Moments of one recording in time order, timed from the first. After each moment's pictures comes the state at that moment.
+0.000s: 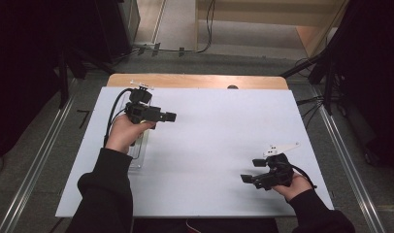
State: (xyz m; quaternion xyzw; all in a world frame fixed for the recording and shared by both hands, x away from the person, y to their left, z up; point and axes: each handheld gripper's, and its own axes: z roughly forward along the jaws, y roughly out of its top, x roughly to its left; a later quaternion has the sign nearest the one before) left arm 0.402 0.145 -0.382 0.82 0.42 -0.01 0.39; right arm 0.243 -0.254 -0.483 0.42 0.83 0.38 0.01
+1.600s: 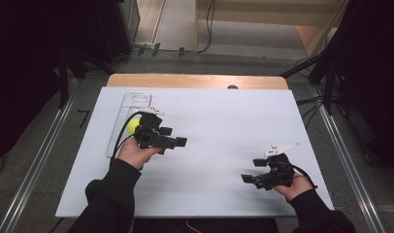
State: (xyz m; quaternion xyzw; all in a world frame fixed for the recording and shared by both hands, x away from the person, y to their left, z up) left arm 0.342 0.126 -0.408 0.83 0.38 -0.04 0.41; right arm 0.243 -0.255 -0.482 0.42 0.83 0.38 0.01
